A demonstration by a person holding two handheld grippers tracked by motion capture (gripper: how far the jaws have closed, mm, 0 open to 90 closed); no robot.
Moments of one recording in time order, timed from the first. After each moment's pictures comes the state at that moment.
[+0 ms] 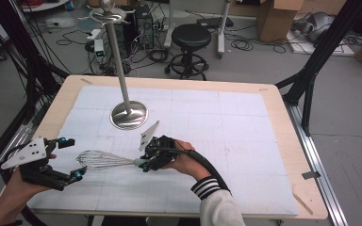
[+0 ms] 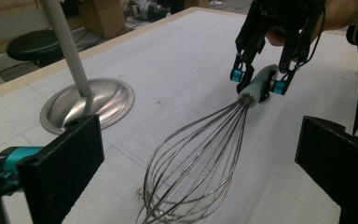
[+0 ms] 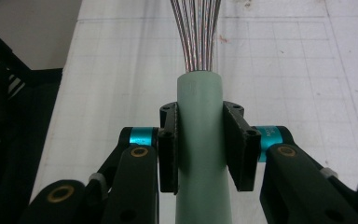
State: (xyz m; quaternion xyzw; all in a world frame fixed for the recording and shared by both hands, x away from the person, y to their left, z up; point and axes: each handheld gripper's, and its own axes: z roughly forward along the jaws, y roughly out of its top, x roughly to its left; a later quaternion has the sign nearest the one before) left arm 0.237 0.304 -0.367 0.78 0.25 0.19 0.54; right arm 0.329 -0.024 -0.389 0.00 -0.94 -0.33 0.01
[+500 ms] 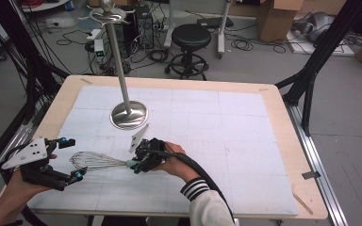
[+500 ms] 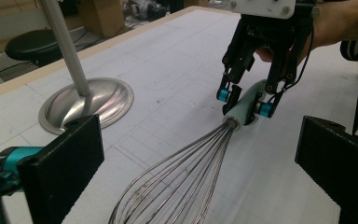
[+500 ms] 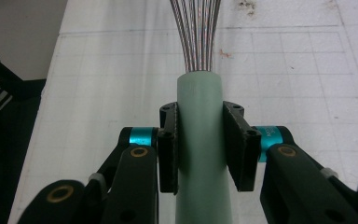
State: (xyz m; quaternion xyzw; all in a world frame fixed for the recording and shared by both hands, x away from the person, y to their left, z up) left arm 0.237 0.303 -0.368 0.78 0.24 0.18 0.54; right arm 0.330 0.001 -0.403 -0.01 -0.94 -0.33 0.02
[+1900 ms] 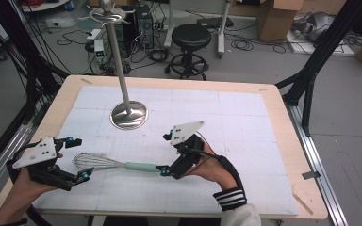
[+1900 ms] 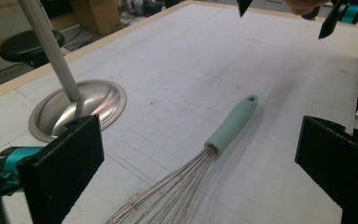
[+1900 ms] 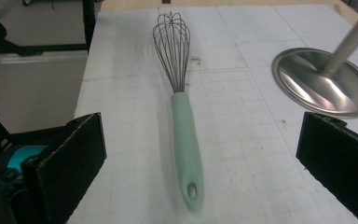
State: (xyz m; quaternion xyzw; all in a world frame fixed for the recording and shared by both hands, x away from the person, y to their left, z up) left arm 0.240 0.286 -0.366 0.80 0.23 0.19 0.53; right arm 0.305 -0.106 -0.355 -0.06 -0.88 -0.47 -0.05
